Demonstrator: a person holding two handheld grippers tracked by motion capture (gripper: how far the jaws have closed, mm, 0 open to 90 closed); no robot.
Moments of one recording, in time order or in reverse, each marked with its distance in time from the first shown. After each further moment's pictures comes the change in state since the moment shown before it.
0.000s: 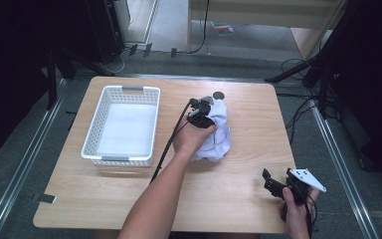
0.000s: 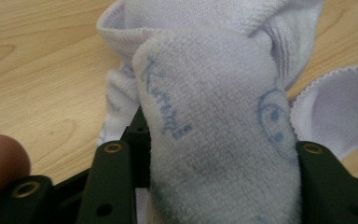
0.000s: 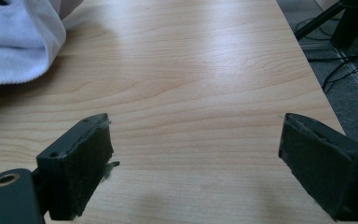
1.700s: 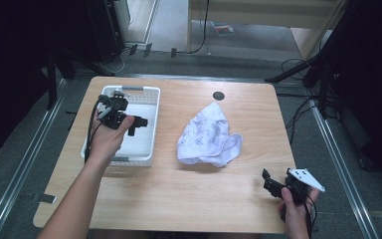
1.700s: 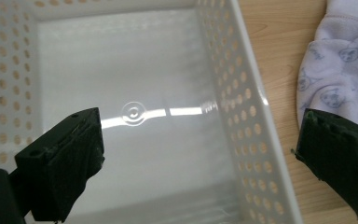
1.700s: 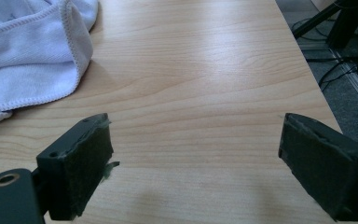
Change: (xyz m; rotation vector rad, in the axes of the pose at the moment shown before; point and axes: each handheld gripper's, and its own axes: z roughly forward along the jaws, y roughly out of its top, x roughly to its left) left arm 0.166 -0.102 -0.148 -0.185 0.146 -0.201; right arm 0.002 0.000 0.000 0.004 -0.016 -0.018
